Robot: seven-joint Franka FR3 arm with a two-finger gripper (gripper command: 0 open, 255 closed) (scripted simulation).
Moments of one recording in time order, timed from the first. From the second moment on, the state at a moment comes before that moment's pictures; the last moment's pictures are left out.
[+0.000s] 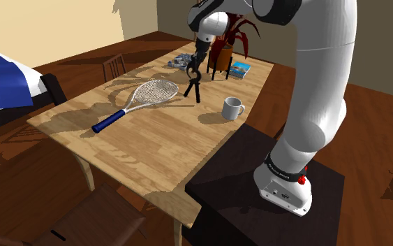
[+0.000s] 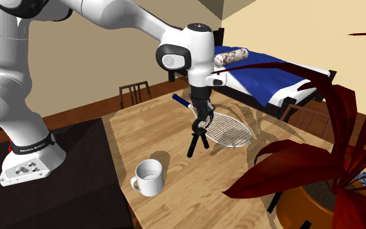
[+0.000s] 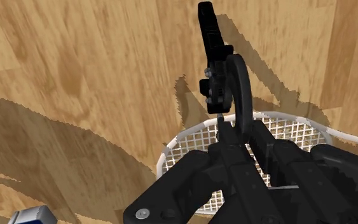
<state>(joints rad) -0.12 0.42 -0.35 -1.77 0.37 2.25 -0.73</state>
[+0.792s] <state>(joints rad) -0.11 0.36 -0.37 -1.70 0.32 2.12 -0.69</state>
